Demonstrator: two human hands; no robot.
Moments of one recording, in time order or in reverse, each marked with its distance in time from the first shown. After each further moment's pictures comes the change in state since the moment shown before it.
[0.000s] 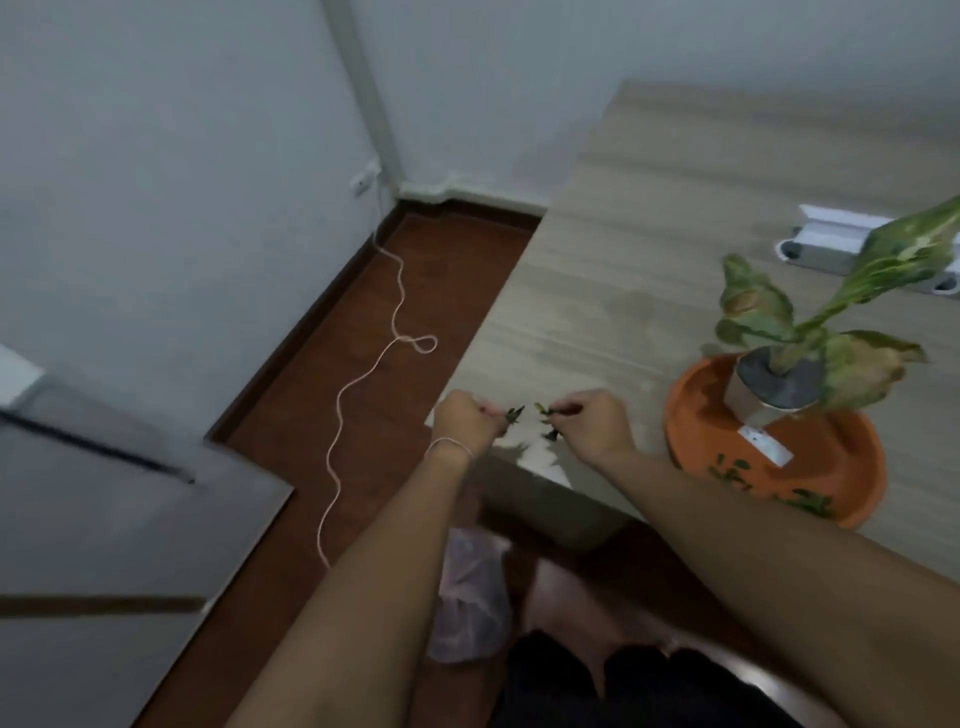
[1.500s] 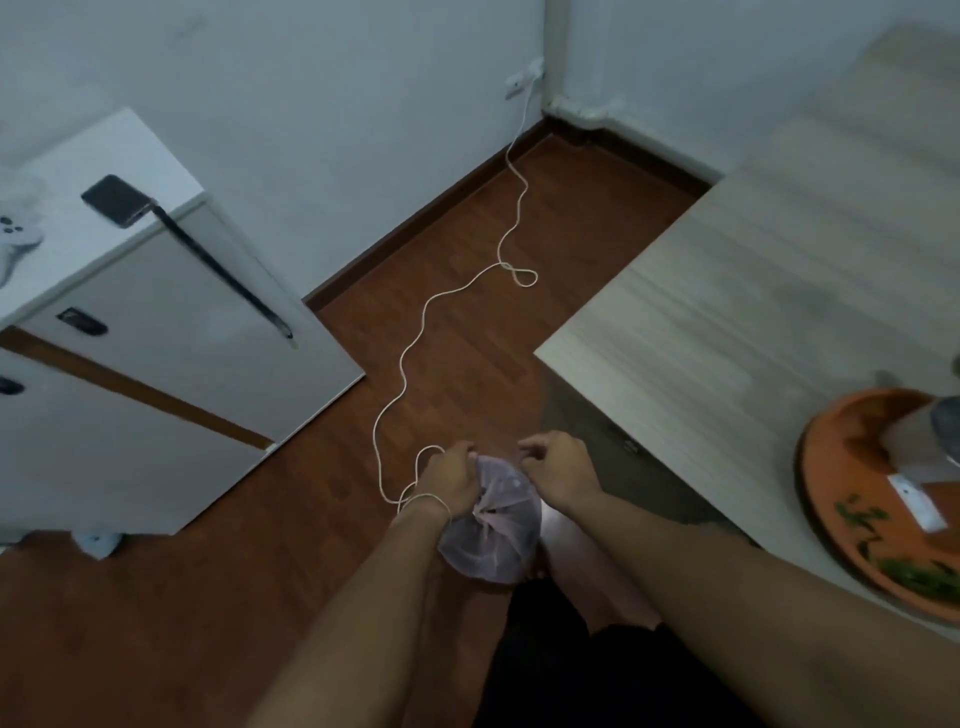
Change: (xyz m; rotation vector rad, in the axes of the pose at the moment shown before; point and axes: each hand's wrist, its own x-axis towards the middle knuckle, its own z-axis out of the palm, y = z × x) left_hand -0.076 -0.209 -0.037 0.233 -0.025 -0.158; right_hand -0.088 -0.009 0.154 -0.245 -0.530 -0.191
